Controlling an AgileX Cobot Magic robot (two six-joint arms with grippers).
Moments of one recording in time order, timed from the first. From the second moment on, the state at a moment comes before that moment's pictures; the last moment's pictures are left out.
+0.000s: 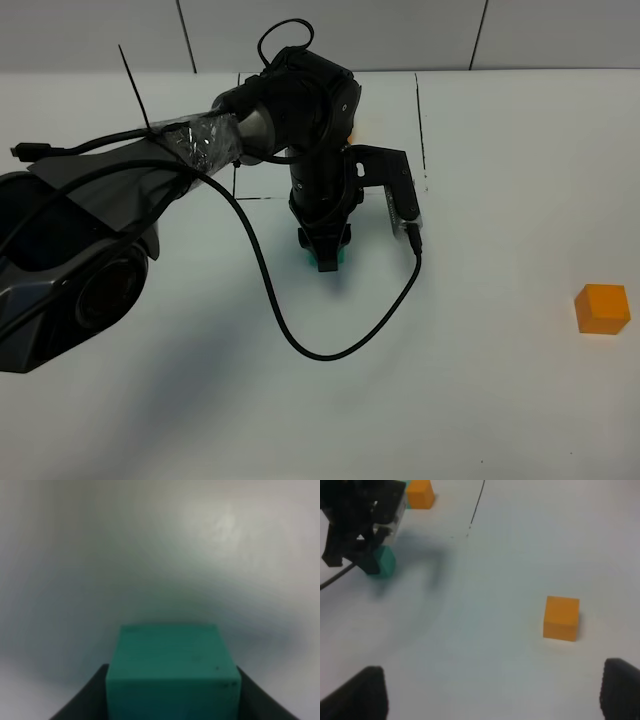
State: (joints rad) left arm -0.64 2.42 -2.00 0.00 1.11 0.90; right arm 0.04 0.00 -0.49 0.23 1.06 -0.07
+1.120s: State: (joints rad) left arm -0.64 2.45 -2.01 -0.04 1.08 1.00; right arm 0.04 0.00 -0.49 0.23 1.06 -0.07
